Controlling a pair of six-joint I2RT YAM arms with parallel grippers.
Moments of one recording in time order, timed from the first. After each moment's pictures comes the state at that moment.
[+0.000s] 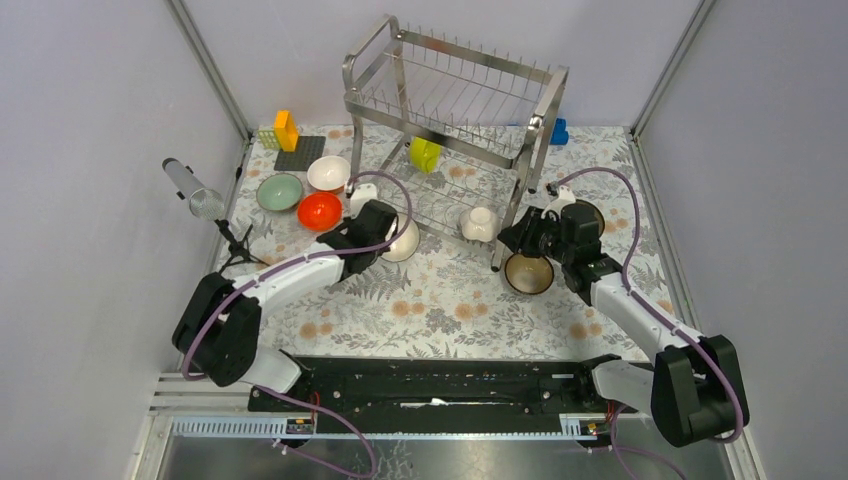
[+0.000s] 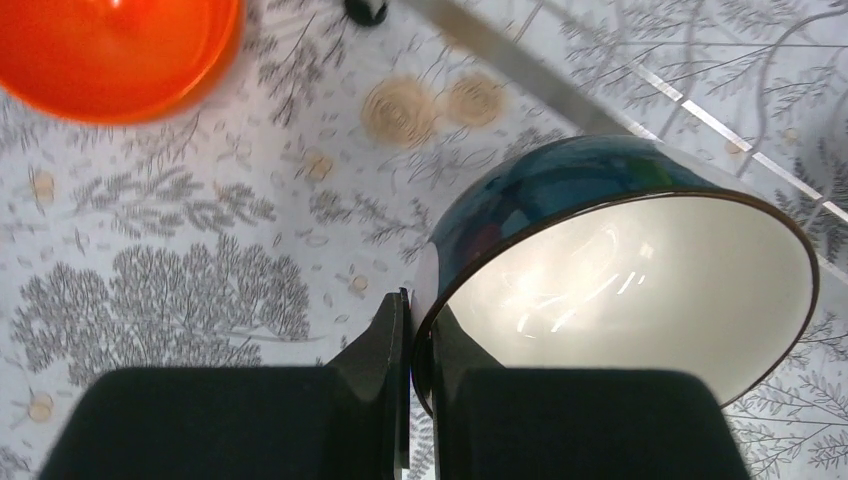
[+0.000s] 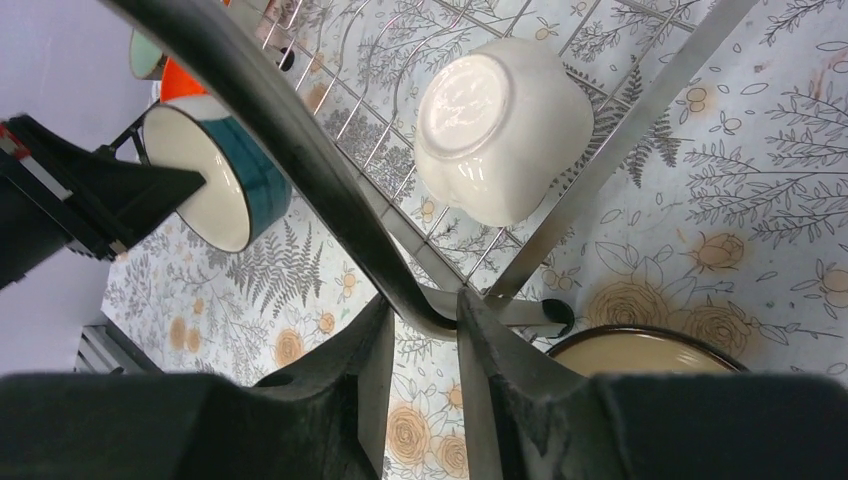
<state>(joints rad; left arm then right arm) -0.64 1.46 0.91 -0.28 -0.53 -0.56 0.26 1.14 0.59 0.09 -0.34 0.52</state>
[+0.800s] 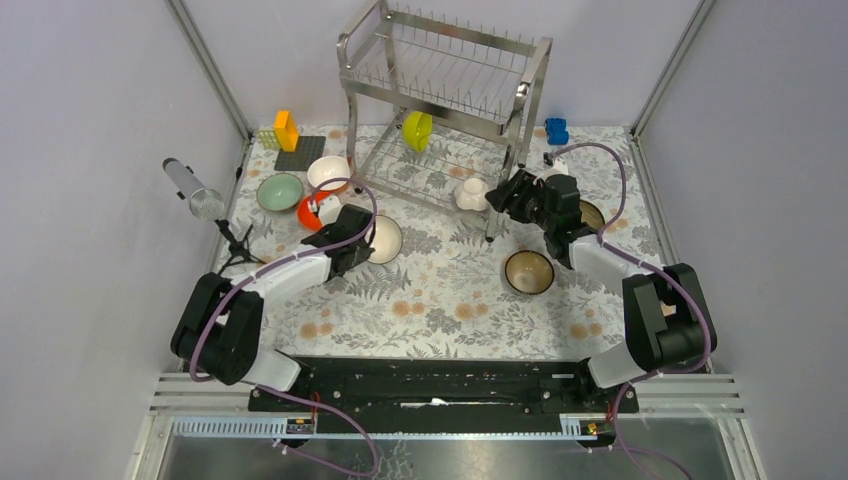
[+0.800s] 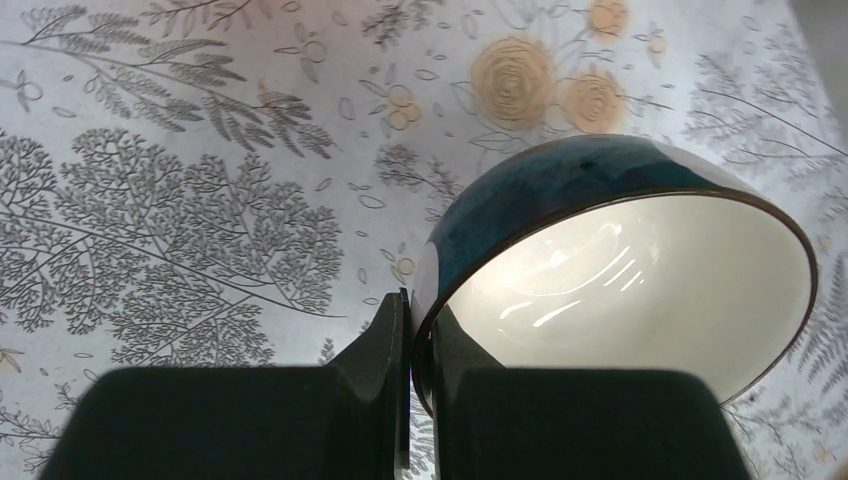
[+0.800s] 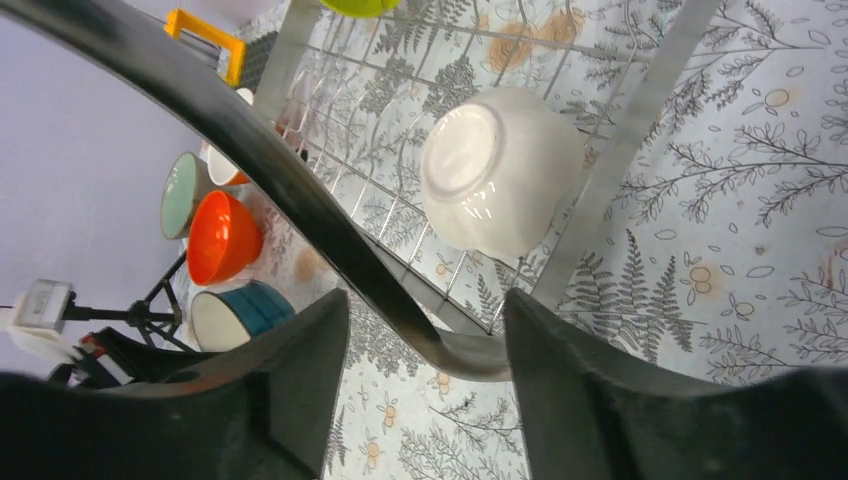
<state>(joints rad) -0.47 1.43 0.78 -0.26 -0.39 -0.89 0.27 1.50 0.77 0.37 -0.22 0.69</state>
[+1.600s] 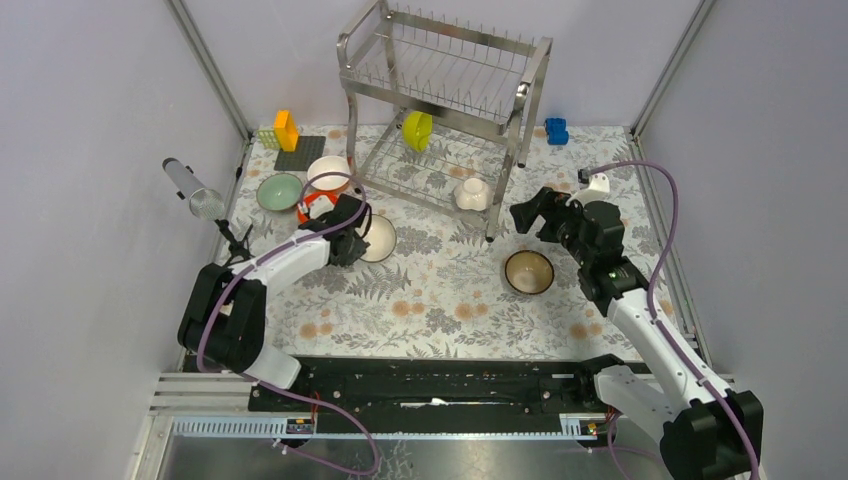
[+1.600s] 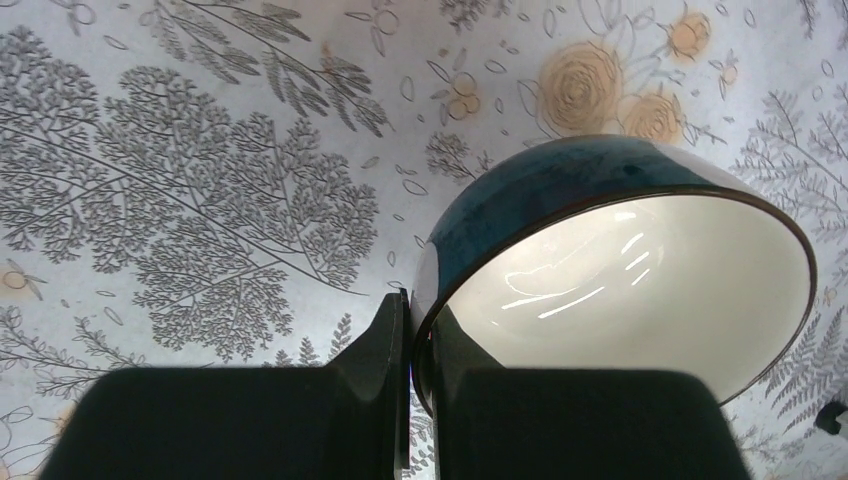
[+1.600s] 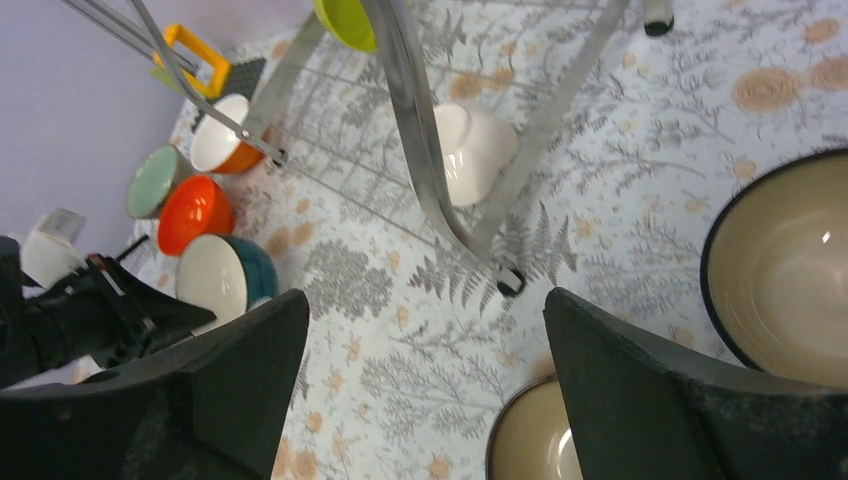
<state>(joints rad) -0.42 1.50 0.89 -0.47 -0.34 -1.04 0.27 0.95 0.67 0.03 -0.09 0.50</state>
